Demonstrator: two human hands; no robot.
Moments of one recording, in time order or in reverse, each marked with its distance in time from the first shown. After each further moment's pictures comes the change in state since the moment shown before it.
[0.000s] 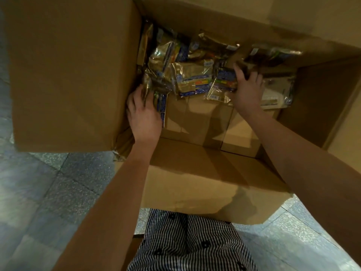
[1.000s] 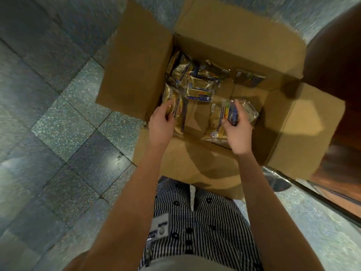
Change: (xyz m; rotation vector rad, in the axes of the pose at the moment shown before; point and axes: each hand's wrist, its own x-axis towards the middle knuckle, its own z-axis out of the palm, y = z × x) left_hand -0.129 0.023 -0.127 -0.667 -0.033 -0.129; right_hand -0.242 -0.038 -0.110 0.823 0.093 0.053
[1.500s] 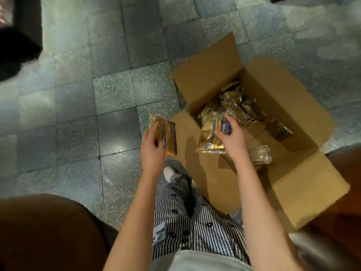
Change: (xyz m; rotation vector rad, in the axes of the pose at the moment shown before) left_hand -0.235 -0.031 -0.021 -0.276 0.705 -0.287; right_hand -0.103 -0.053 -0.014 -0.170 -0.581 -0.386
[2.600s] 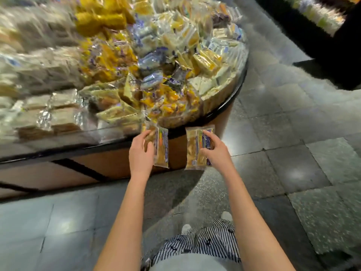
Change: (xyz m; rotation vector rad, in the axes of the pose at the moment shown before) left_hand -0.647 -0.292 -0.316 -0.248 1.421 -0.805; right_hand -0.591 0.076 0.374 -0.550 -1.486 -0.690
